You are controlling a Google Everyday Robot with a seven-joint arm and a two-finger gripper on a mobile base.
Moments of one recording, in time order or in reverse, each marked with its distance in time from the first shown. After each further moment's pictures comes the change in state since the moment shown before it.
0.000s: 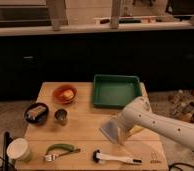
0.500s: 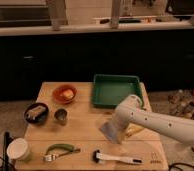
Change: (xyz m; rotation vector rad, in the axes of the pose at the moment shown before) arm -0.013 -0.005 0.010 -0.059 0.016 -0.105
